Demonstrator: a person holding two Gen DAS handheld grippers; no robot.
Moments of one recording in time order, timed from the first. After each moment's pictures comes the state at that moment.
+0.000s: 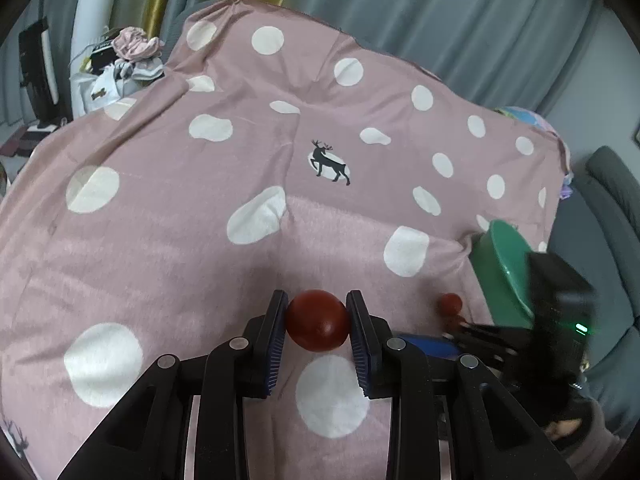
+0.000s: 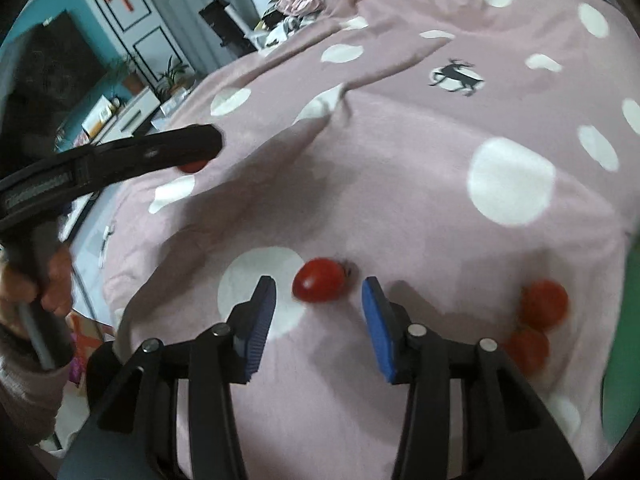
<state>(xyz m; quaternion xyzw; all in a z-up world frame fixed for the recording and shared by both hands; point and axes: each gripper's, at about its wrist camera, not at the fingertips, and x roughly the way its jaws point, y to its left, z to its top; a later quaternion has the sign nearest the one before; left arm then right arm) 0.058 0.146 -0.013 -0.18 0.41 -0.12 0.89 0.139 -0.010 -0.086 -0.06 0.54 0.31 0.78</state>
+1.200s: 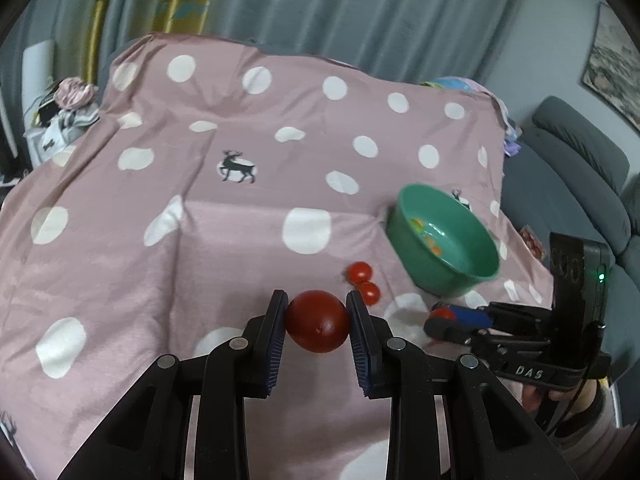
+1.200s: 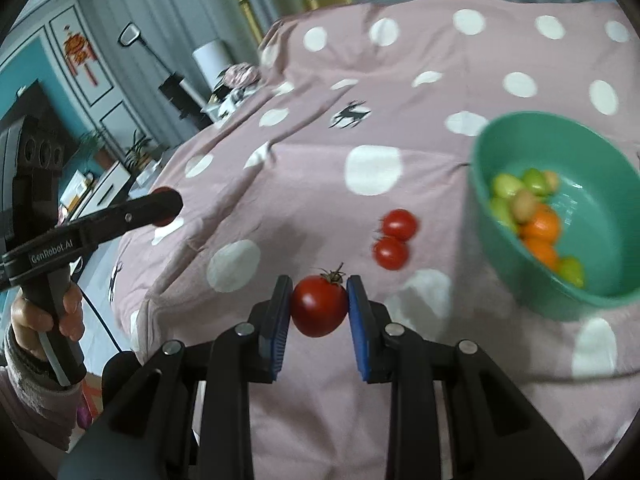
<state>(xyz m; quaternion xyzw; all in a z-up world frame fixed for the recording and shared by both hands) 0.007 0.064 0.027 -0.11 0.38 -0.20 0.90 0.056 -0.123 -0.017 0.03 0.47 0.21 0.86</state>
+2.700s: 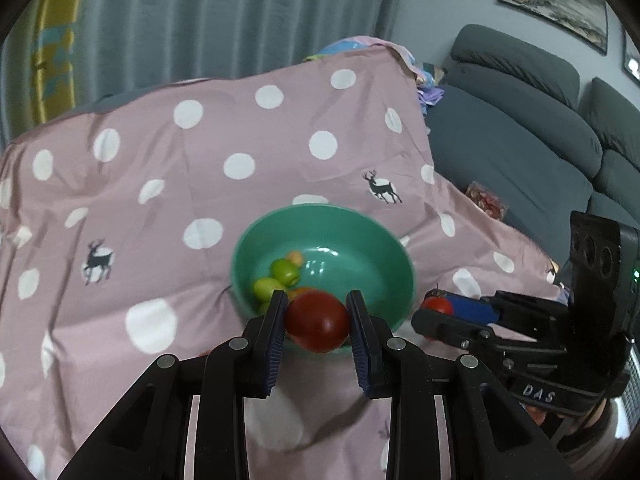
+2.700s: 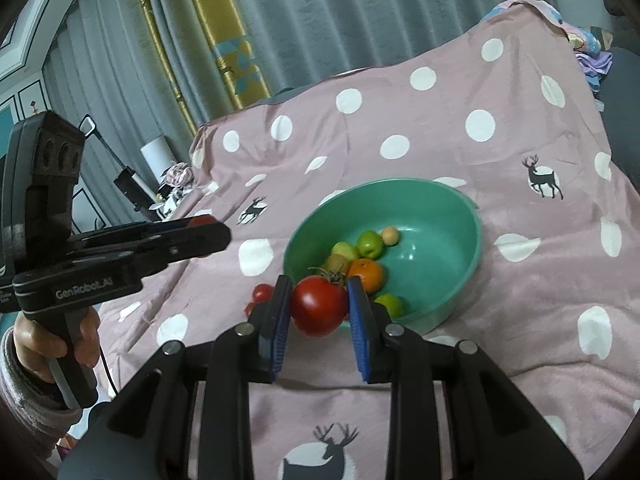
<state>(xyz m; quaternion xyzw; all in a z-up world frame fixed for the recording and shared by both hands) 0.055 -0.131 0.072 0.02 0.36 -0.31 0.88 0.027 -0.259 0.036 0.09 0.36 0.10 0.92</state>
